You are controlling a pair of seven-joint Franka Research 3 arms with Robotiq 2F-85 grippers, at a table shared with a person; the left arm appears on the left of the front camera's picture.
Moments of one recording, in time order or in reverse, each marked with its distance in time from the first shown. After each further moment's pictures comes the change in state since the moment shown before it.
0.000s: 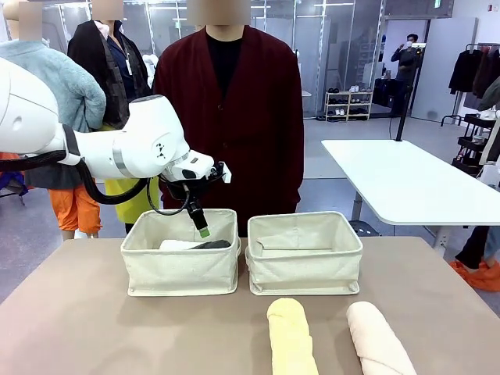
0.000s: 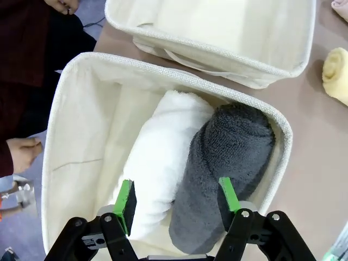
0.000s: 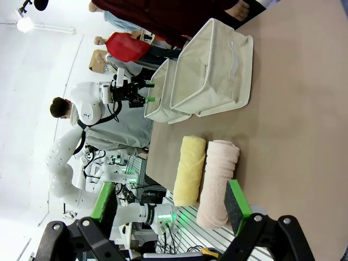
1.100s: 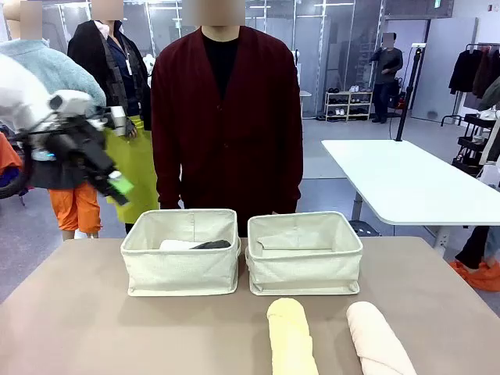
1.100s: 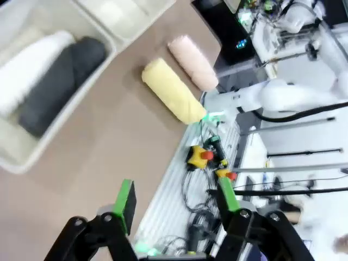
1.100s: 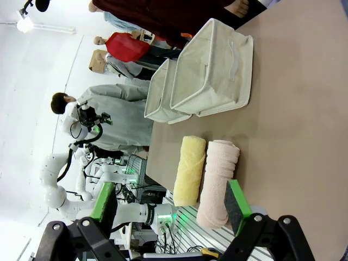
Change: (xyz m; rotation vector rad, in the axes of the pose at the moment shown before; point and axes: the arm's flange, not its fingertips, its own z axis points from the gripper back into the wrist) left arm -0.210 -0.021 0.173 -0.713 -0.337 0.576; right arm 0.000 0.000 0.001 0.000 -0.002 0.000
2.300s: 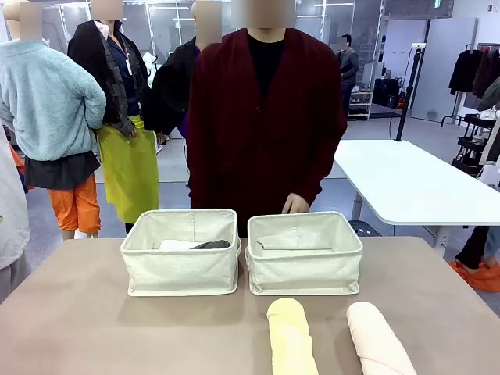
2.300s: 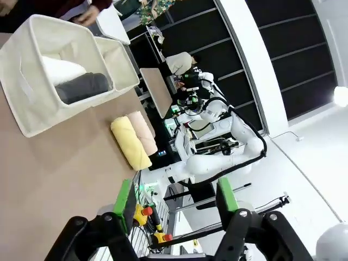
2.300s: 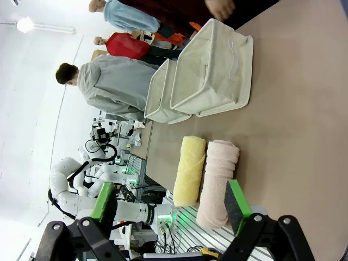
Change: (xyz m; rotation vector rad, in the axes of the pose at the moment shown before) left arm -0.227 0.119 0.116 -0.371 -0.579 0.190; right arm 0.000 0.000 0.000 0.000 0.001 0.000
